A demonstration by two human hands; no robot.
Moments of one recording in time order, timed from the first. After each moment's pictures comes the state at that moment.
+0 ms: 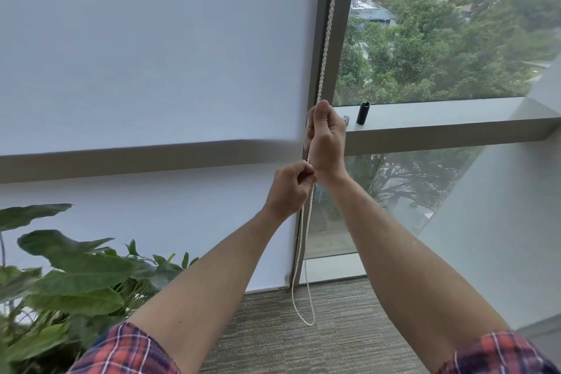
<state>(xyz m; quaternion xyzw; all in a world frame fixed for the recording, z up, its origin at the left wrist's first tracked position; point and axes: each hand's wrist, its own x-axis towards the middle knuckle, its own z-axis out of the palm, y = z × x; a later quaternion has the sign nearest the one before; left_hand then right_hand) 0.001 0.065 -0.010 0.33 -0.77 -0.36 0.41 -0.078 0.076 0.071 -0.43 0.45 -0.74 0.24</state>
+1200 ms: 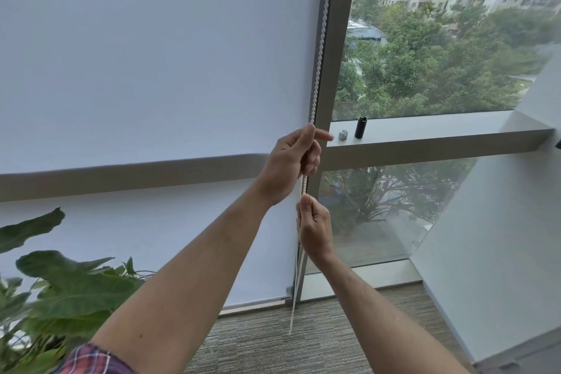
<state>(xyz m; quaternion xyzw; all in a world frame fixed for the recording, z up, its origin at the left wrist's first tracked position) 0.018 0.063 0.082 0.12 -0.62 -0.67 0.39 -0.046 0.124 -0.047 -0.45 0.58 -0.65 0.20</state>
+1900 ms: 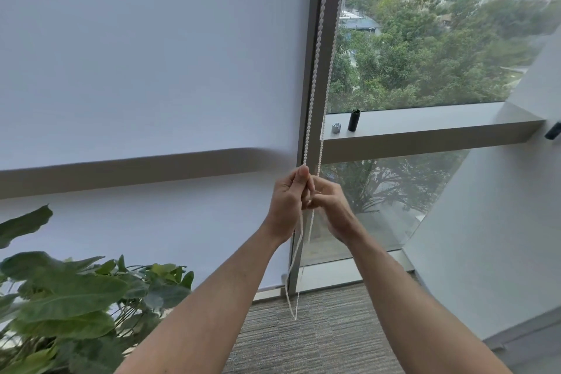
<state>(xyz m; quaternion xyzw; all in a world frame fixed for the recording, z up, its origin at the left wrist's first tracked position) 0.002 0.094 0.003 0.20 -0.57 -0.65 0.46 -0.111 0.128 -0.018 -0.49 0.48 -0.58 0.44</state>
